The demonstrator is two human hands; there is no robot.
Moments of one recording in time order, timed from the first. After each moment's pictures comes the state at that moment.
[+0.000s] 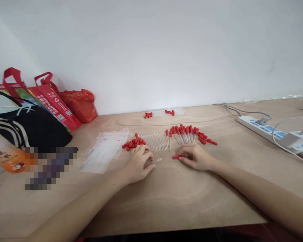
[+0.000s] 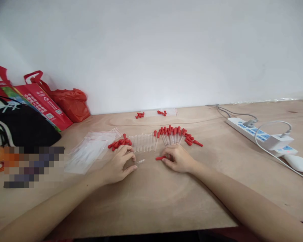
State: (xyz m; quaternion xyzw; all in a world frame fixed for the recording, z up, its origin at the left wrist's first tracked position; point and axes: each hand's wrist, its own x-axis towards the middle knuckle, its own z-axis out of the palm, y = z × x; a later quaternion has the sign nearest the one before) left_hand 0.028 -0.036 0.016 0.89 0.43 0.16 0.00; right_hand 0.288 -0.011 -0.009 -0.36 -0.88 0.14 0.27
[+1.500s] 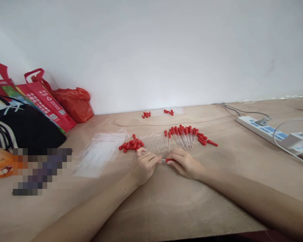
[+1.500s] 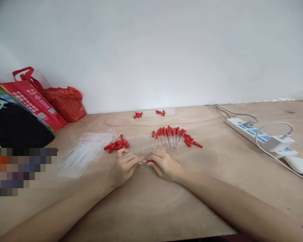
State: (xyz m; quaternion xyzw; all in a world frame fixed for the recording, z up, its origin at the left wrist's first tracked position) left_hand 0.053 -0.024 -0.011 0.88 0.31 0.33 -0.12; right_hand 0.249 -0.015 -0.025 -0.25 -0.89 0.08 0.36
